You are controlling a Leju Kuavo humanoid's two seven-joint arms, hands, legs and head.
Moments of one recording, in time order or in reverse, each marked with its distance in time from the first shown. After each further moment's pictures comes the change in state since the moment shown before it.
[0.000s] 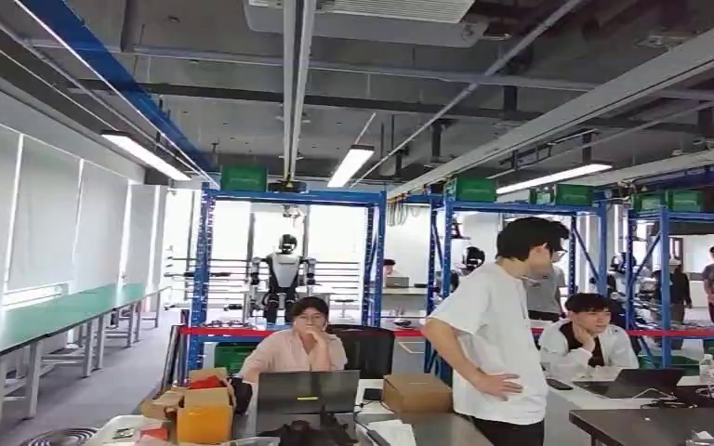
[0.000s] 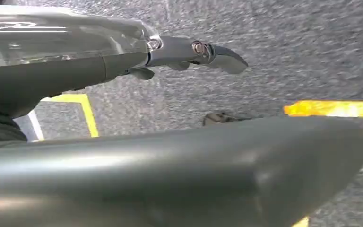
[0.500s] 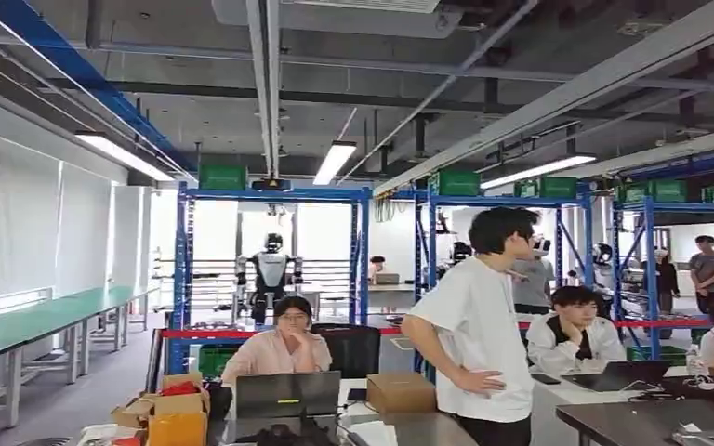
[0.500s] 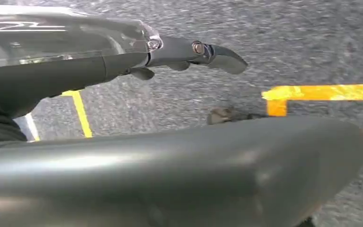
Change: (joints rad) left arm 0.003 -0.001 0.003 0.000 0.010 0.005 -0.001; right arm -0.040 0.005 0.024 0.003 0.006 -0.008 0.055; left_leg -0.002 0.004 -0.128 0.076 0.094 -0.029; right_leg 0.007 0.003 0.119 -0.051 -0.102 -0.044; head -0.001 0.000
